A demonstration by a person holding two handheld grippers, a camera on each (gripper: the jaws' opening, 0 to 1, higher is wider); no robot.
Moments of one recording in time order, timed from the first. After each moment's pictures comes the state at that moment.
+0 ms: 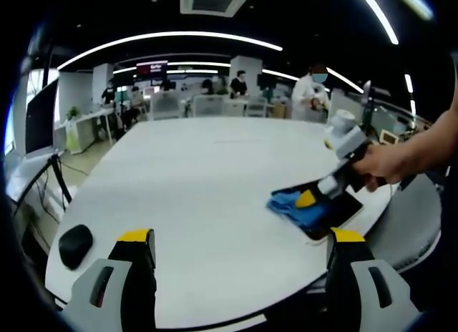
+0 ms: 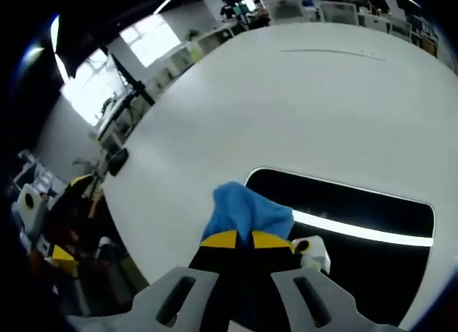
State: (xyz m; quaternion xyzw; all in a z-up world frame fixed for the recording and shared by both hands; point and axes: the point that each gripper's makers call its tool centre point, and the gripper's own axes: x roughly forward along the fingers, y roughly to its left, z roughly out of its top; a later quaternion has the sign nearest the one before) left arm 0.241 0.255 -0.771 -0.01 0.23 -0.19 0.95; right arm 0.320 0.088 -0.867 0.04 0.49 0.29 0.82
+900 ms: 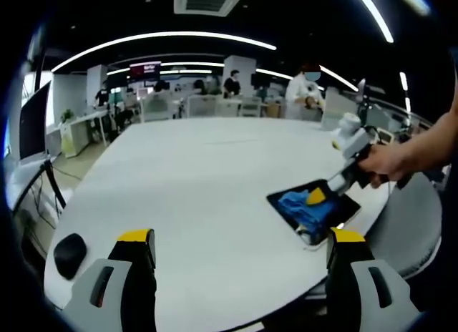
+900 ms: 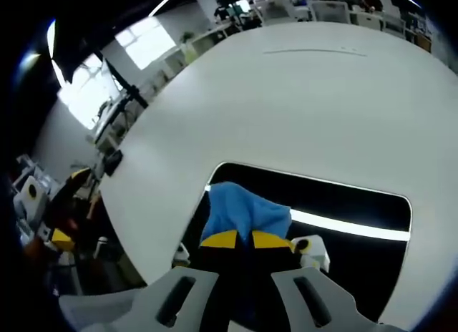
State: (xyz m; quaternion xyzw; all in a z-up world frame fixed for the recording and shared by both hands) left arm 0.252 0.244 -0.769 0.00 0.23 -0.21 0.95; right arm 0.322 0.042 -0.867 0.05 0.50 0.28 0.82
